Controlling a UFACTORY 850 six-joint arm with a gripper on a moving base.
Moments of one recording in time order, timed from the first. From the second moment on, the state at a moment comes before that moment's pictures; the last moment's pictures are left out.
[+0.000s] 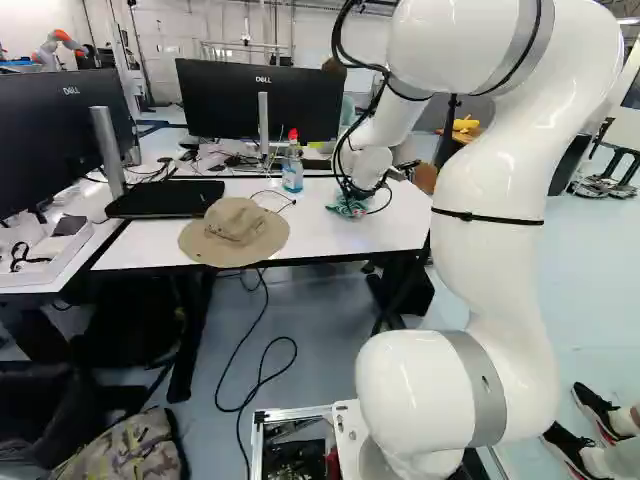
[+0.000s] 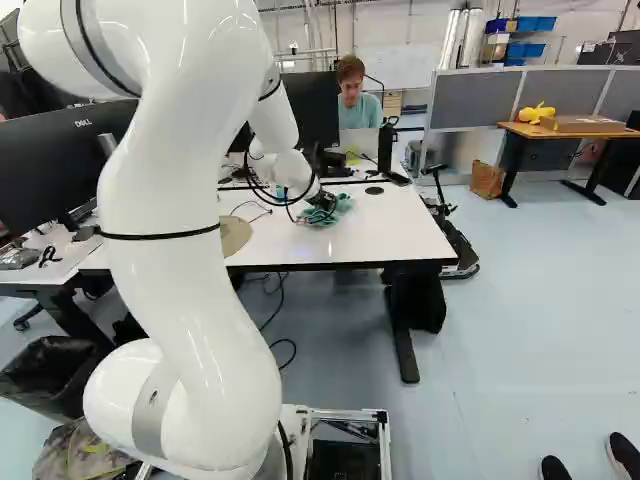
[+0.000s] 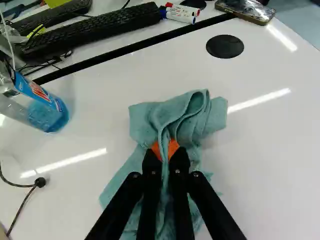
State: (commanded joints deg) arm -4.1 -21.6 -55.0 12.6 11.6 0.0
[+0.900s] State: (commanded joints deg) arm 1.8 -13.6 -45.2 12.6 11.6 0.0
